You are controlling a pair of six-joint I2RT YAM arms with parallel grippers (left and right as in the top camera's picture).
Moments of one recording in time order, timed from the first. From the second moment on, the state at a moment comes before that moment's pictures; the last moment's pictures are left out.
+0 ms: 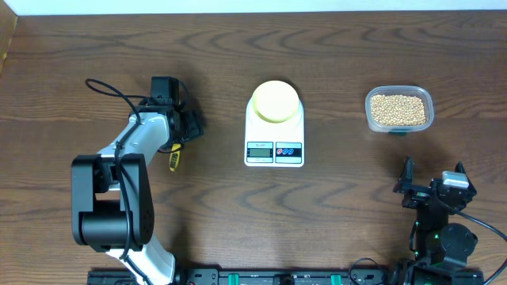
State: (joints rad) left arm 0.00 1.85 1.06 -0.48 0.02 -0.38; right arm -0.27 0.01 0.01 -0.07 -0.09 -0.04
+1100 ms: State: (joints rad) left arm 0.00 1.85 1.06 -0.53 0.02 -0.15; right arm -0.27 0.01 0.01 -0.07 -0.09 -0.04
